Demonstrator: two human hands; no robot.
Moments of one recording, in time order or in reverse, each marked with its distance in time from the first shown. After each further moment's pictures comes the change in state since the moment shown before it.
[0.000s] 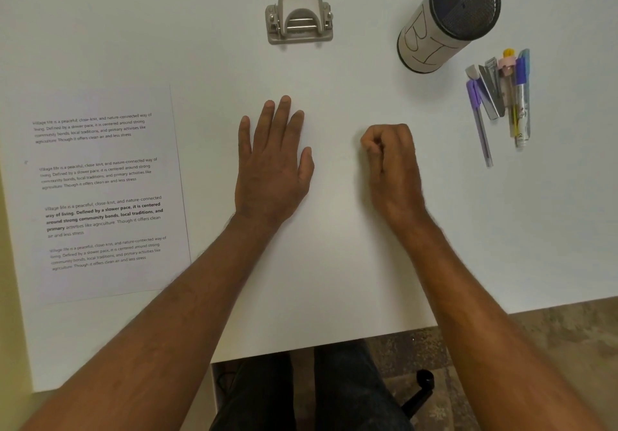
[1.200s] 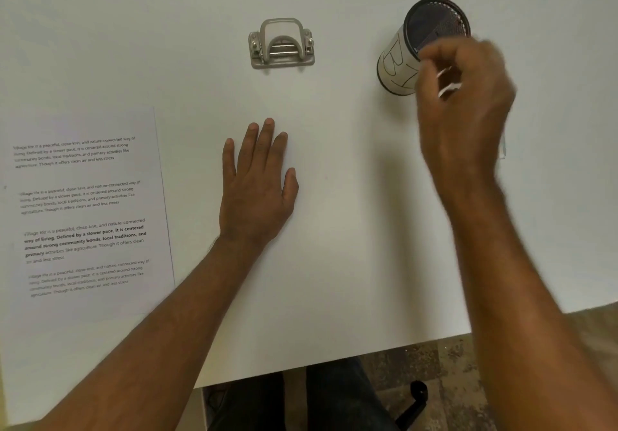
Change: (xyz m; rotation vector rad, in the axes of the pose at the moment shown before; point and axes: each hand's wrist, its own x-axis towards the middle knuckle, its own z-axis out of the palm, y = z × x) left_hand 0.001 0.001 0.000 -0.013 -0.010 -0.002; right_hand 0.076 -0.046 -0.088 -0.097 0.415 -0.078
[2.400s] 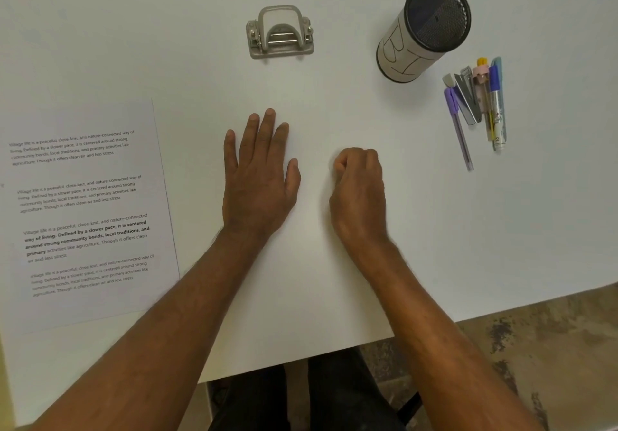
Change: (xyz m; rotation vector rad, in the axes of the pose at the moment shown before) left_hand 0.000 -0.002 0.003 0.012 0.025 0.011; right_hand -0.135 -0.006 0.063 -0.152 -0.414 0.210
